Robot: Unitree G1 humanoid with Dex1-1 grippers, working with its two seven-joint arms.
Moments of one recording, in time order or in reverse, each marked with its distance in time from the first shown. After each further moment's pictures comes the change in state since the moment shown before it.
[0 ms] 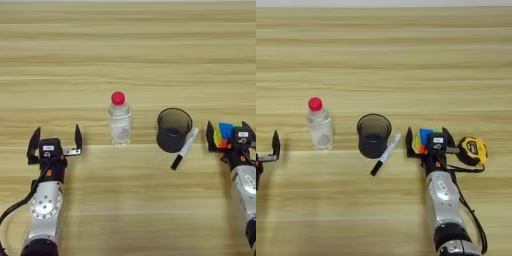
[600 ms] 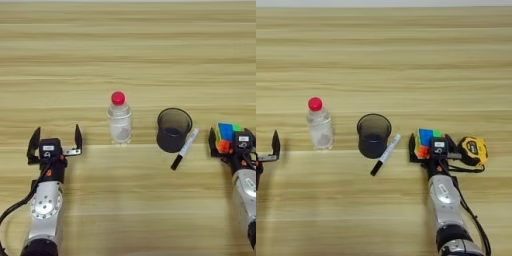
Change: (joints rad) left arm 0.000 0.000 0.000 0.000 0.000 0.000 0.000; right arm -0.016 -0.015 -0.003 0.069 -0.014 -0.001 -0.034
